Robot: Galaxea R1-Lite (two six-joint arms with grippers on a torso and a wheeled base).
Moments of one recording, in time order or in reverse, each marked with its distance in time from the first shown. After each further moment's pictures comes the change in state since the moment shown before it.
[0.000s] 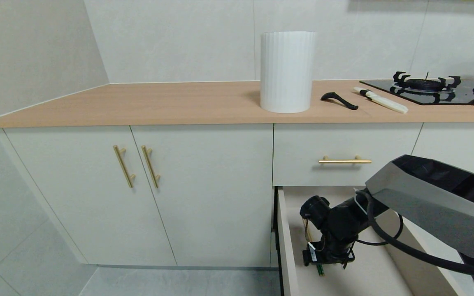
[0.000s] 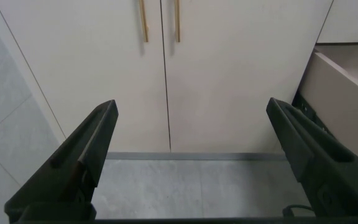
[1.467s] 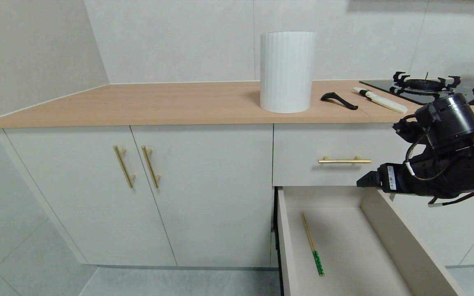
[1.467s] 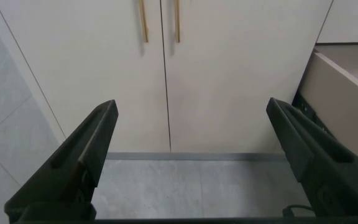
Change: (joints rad) left arm 0.000 0.000 0.000 0.000 0.000 0.000; right arm -0.160 -0.793 0.145 0.093 -0.013 -0.119
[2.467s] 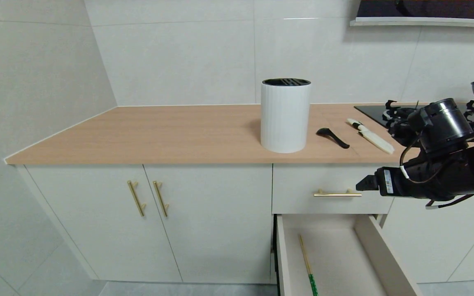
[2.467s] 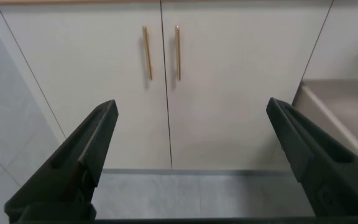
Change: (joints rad) left arm 0.000 0.000 0.000 0.000 0.000 0.000; right arm 0.000 0.023 0.004 -0.001 -0.029 -0.012
